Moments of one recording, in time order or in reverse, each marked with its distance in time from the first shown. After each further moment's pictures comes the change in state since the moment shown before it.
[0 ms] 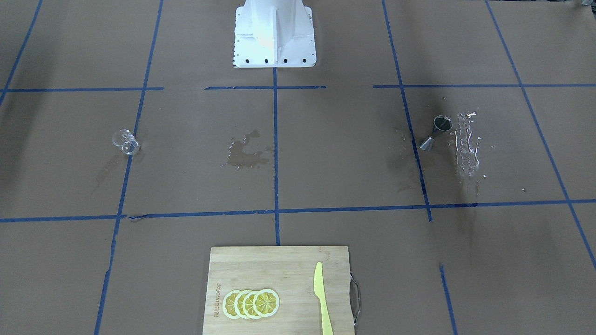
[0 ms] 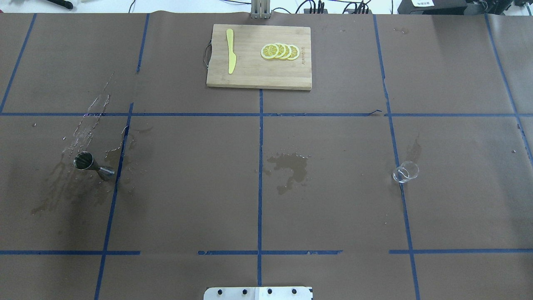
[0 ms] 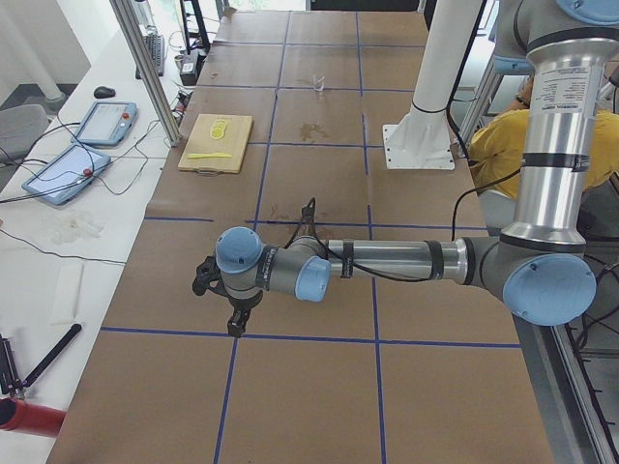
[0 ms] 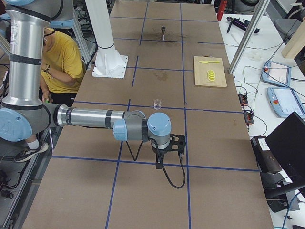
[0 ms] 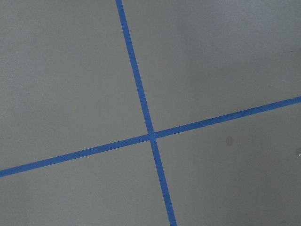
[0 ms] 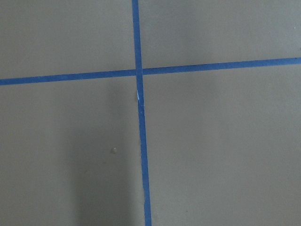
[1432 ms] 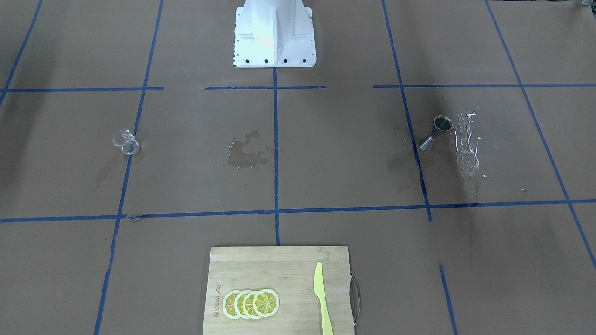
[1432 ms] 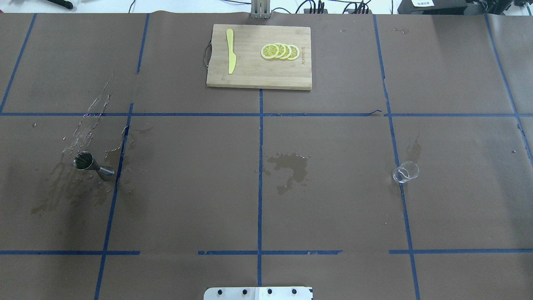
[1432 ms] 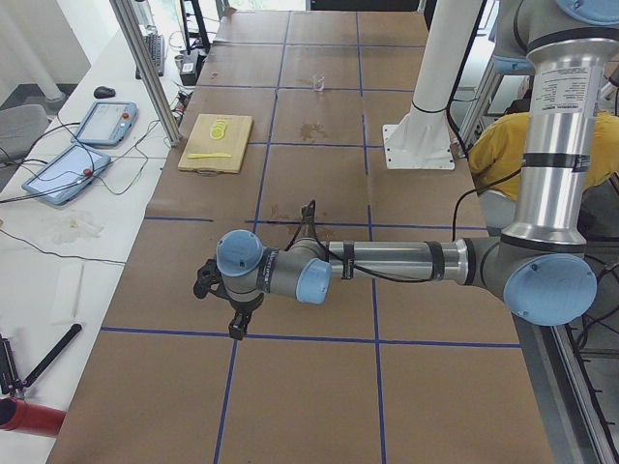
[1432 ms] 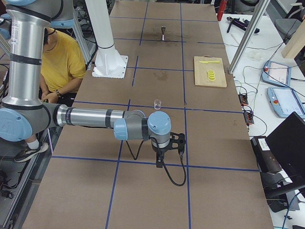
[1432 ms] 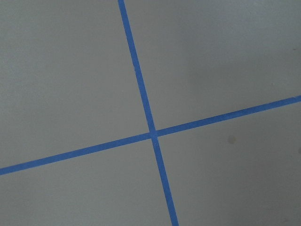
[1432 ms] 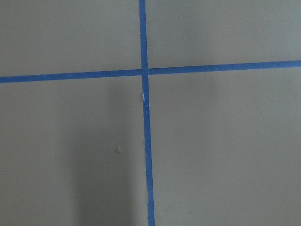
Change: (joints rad) left arm 0.001 0.005 0.008 0.000 0.002 0.000; right arm -0.011 -0.003 0.005 0.007 0.001 0.002
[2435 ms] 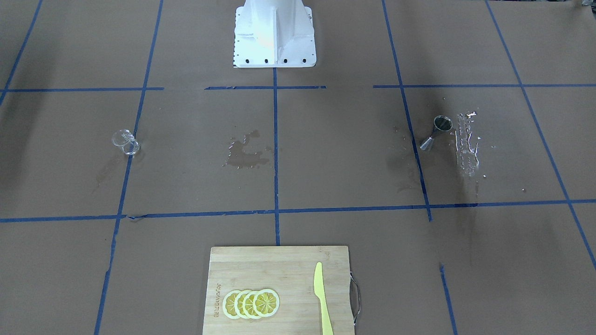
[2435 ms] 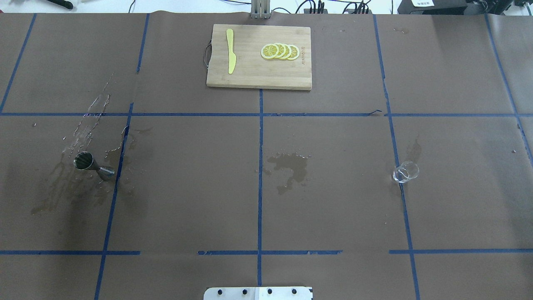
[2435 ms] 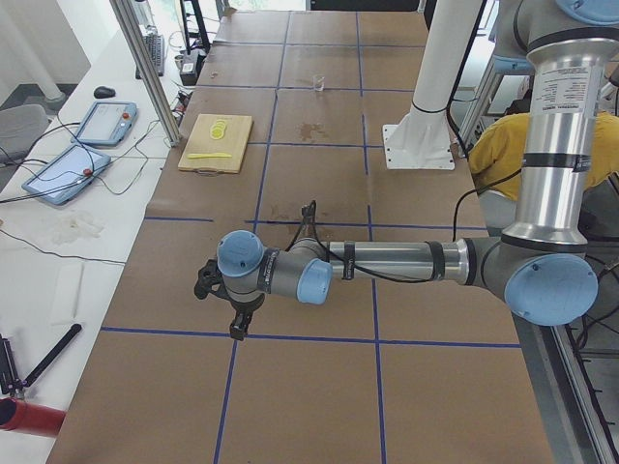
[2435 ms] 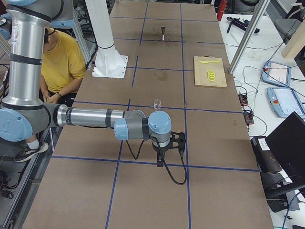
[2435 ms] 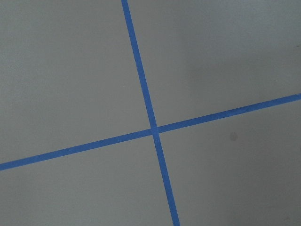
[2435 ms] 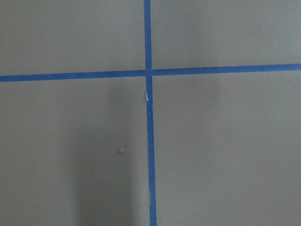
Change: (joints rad) left arm 0.000 0.001 -0.003 0.000 -0.002 -0.002; right arm -0.008 0.000 0.001 0.013 0.000 0.000
